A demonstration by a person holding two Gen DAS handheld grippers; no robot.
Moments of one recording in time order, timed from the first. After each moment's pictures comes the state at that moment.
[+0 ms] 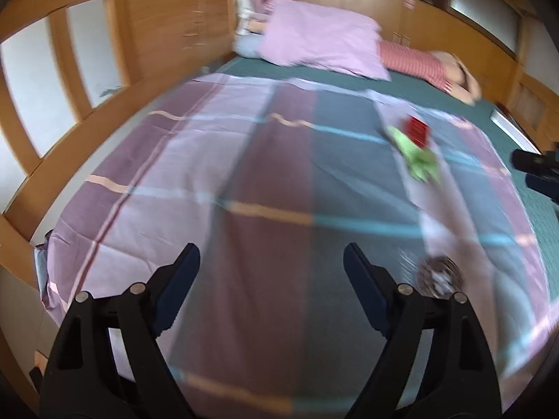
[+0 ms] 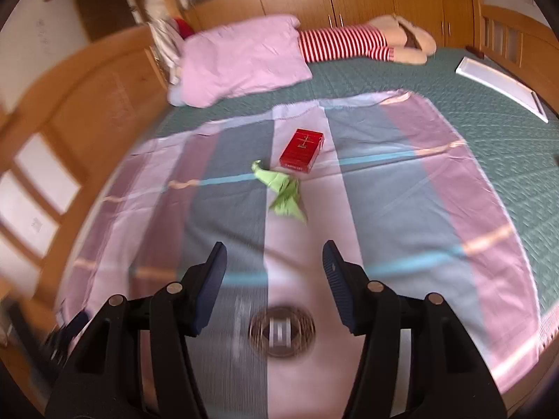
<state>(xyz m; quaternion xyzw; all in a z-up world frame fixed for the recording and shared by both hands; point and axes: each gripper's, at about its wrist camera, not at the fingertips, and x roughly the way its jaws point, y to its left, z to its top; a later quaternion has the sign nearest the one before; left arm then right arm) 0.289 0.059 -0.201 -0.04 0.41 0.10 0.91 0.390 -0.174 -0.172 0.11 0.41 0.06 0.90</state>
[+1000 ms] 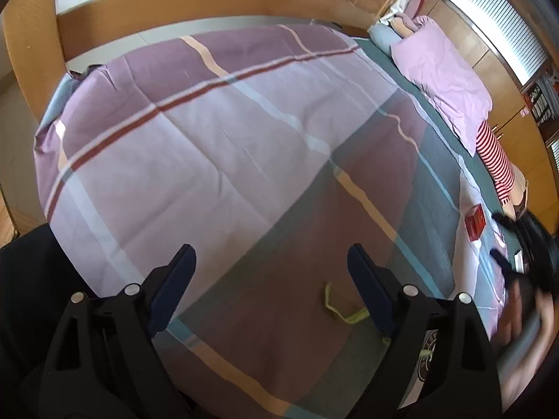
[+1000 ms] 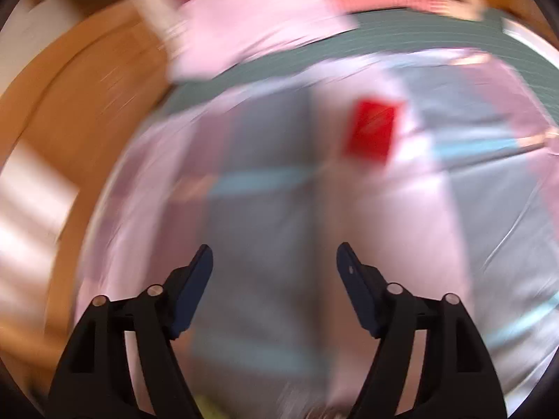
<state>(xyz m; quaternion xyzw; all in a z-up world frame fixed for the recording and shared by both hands) 0.262 0.150 -0.250 -0.31 0.44 0.22 0.81 0.539 -0.161 -0.234 0.19 0.45 0.04 0.87</state>
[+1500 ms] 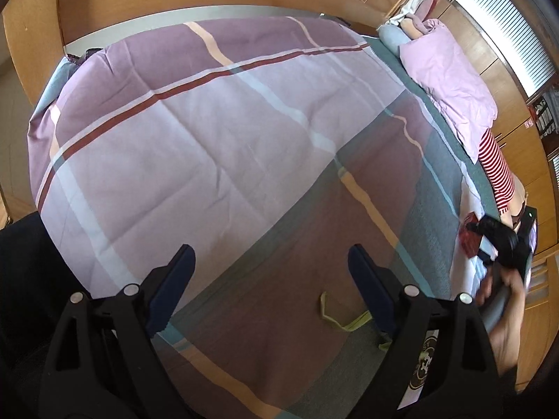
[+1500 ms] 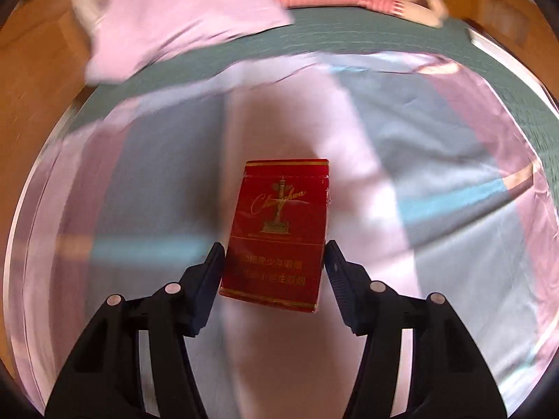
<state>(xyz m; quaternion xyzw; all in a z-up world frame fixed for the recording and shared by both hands) 0.269 0.155 -0.258 -0.34 0.44 0.22 0.80 0.554 -0.133 -0.262 0.06 0.49 0.03 0.87</state>
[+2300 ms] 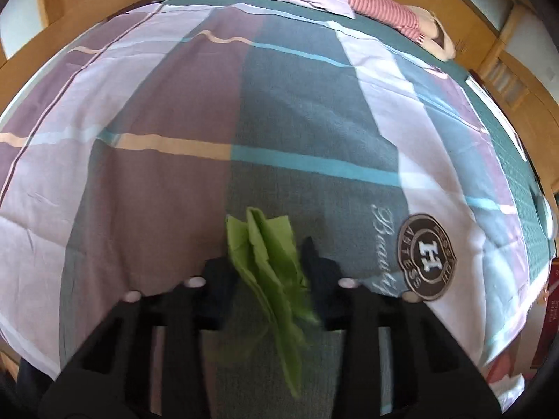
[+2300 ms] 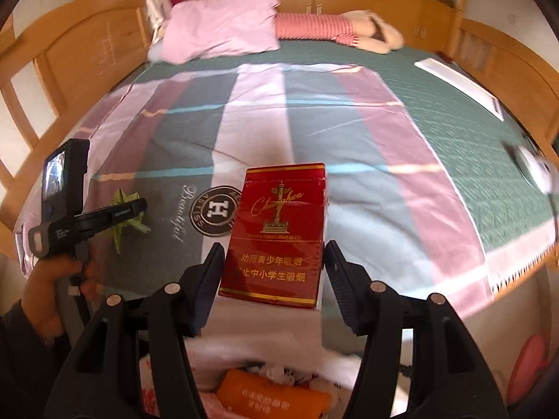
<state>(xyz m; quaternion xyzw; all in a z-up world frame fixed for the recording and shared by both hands) 0.336 0.020 -0.274 -0.08 0.51 -0.03 0.86 0.198 -0.203 -0.187 0.04 0.42 -0.01 0.91</state>
